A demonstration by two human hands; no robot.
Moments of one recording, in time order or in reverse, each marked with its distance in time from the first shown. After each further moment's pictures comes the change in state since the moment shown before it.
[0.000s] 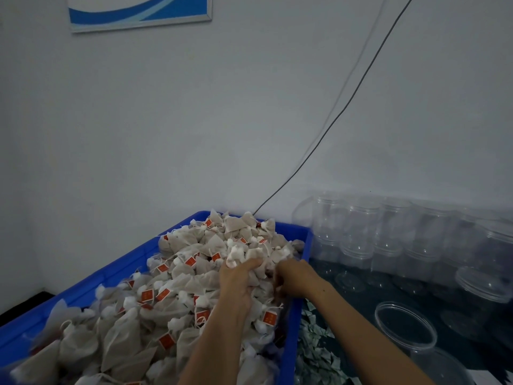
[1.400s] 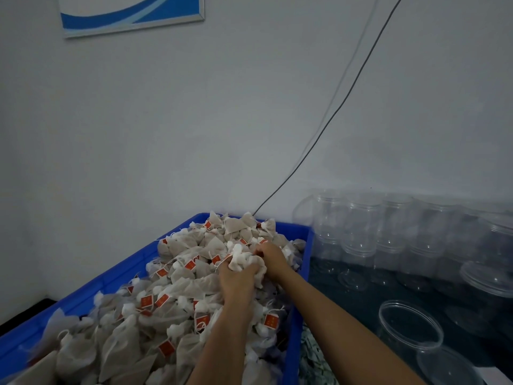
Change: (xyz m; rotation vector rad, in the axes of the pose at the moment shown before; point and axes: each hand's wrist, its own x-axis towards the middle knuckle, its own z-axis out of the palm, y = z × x) left_hand 0.005 -0.010 0.002 0.343 0.163 0.216; right_hand 0.082 -0.018 0.020 0.473 0.220 0.043
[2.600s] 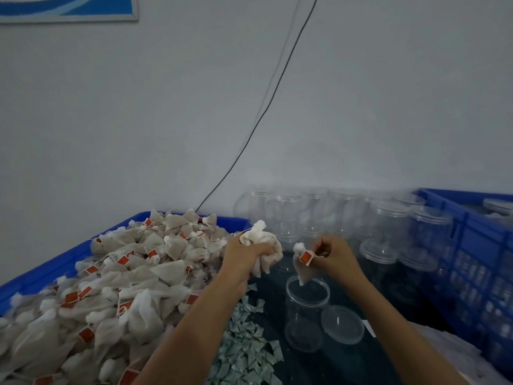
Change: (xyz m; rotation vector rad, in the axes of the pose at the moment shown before) left_hand -0.109 0.023 0.088 0.066 -0.557 0.059; right_hand -0.226 0.106 -0.169 0.401 0.475 0.112
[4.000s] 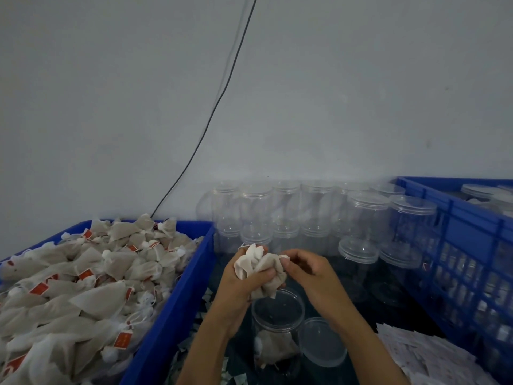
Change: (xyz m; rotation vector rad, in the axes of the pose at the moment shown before) left_hand 0.040 -0.077 0.043 -0.125 -0.343 0.121; right_hand -0.001 0.039 0.002 0.236 -0.050 -0.007
